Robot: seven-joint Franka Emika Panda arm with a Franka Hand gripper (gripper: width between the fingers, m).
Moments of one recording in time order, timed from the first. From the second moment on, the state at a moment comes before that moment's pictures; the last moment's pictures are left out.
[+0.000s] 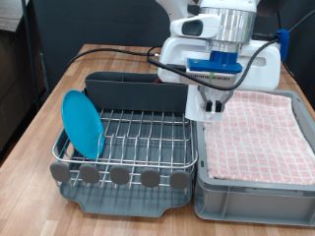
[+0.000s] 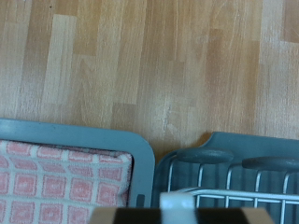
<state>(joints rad) 0.26 0.24 -0.20 -1.94 -0.11 2.49 0.82</state>
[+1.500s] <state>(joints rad) 0.26 0.36 -0.22 -1.77 -0.12 2.38 0.83</state>
